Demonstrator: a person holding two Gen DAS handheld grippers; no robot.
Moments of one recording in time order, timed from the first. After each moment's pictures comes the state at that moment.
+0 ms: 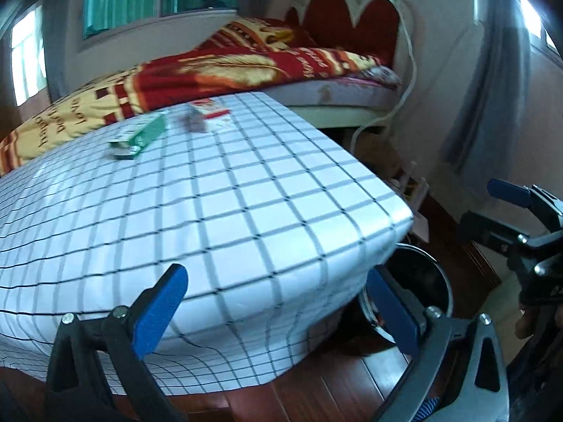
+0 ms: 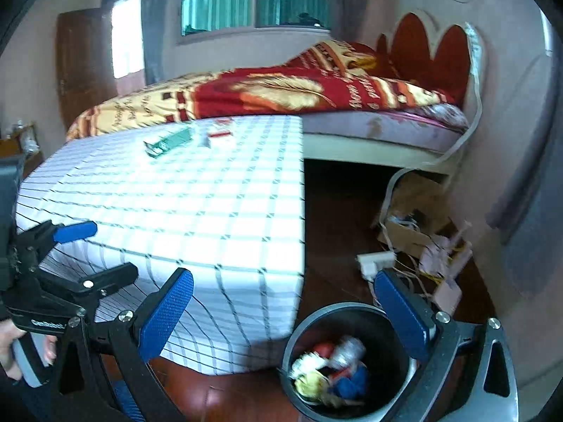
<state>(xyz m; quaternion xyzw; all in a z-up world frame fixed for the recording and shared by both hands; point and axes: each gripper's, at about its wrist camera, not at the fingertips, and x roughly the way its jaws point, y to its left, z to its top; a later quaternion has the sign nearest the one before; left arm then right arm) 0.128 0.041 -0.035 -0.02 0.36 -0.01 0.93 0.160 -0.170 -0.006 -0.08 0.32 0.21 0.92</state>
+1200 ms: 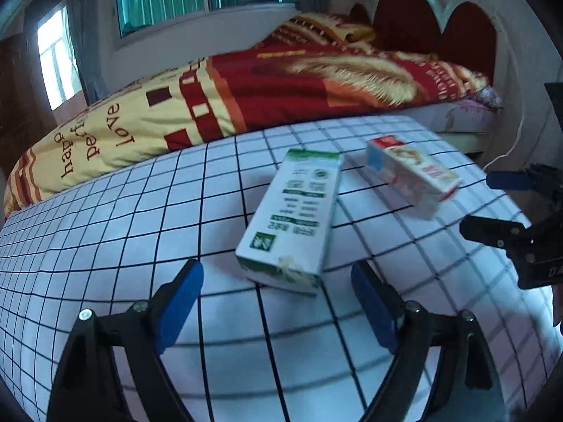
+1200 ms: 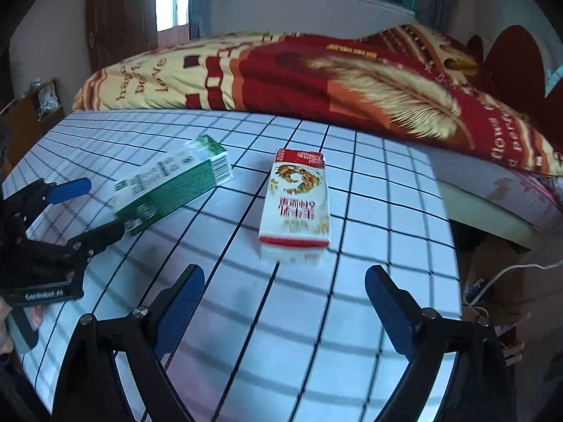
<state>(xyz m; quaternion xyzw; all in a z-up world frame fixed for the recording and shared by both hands) 0.329 0.249 -0.056 0.01 0.37 0.09 0.93 0.424 0.077 -0.039 -0.16 0.38 0.29 0.86</state>
